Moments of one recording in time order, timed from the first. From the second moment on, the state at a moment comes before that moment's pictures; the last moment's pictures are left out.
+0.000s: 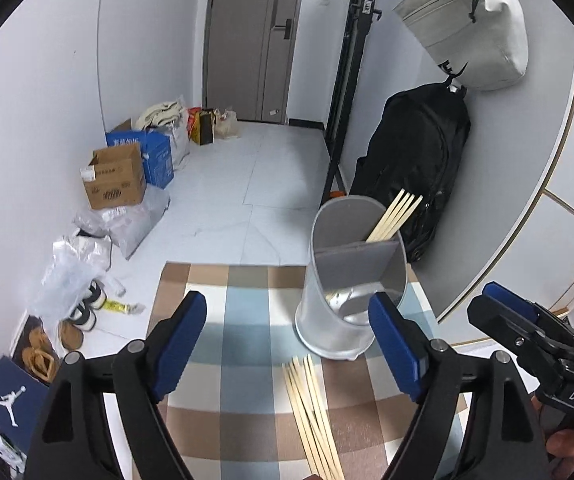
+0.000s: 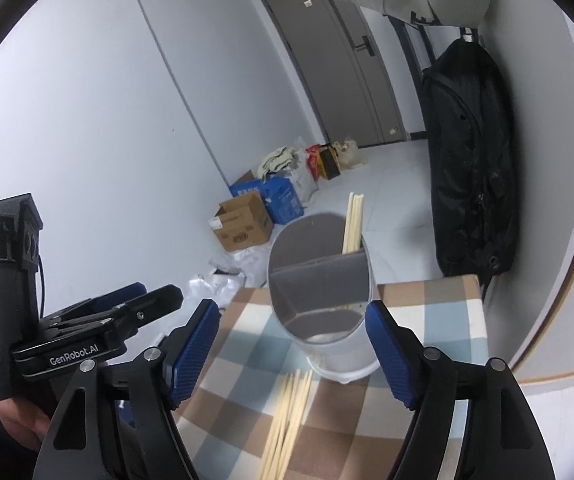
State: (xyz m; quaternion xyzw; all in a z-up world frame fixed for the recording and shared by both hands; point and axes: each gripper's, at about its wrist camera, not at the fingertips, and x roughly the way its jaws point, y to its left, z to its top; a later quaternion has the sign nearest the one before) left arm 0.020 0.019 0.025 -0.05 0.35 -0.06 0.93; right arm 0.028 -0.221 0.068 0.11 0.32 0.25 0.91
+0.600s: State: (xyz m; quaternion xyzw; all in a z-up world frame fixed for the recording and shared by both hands) left arm 0.027 0.040 -0.057 -0.08 0.43 -0.03 0.90; right arm 0.026 -0.213 0.016 0.12 0.35 0.26 0.89
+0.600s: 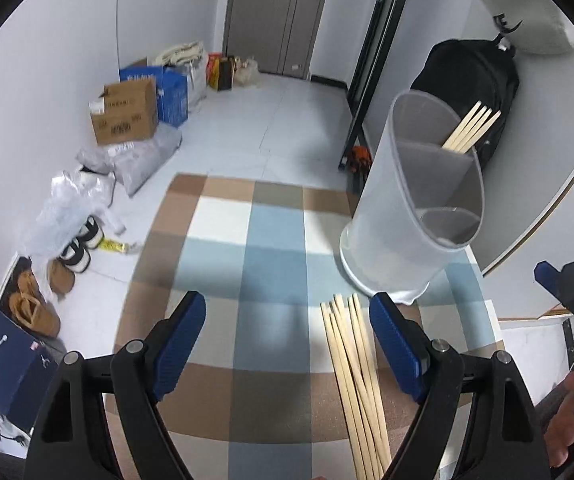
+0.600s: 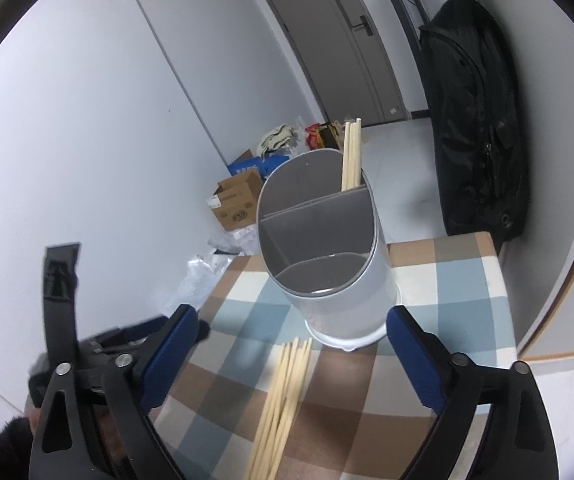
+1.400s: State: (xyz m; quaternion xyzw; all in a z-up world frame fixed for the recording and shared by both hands) left arm 0.033 0.021 -0.102 -0.01 0.53 -0.03 0.85; right arm 0.041 -0.215 -0.002 0.15 0.37 0.25 0.88
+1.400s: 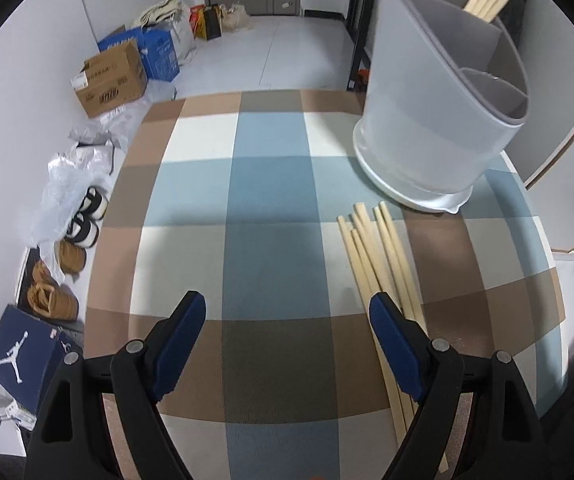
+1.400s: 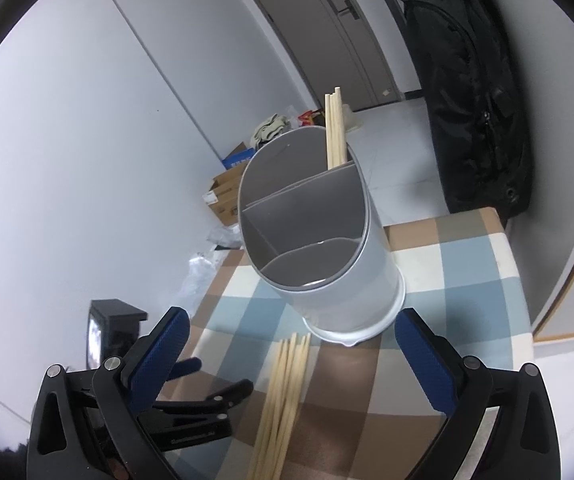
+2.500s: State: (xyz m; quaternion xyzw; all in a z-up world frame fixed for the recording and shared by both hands) left arm 0.058 0.002 -0.117 0.00 0.56 -0.01 0.83; right arm 0.027 -0.224 0.011 0.11 0.36 0.25 0.89
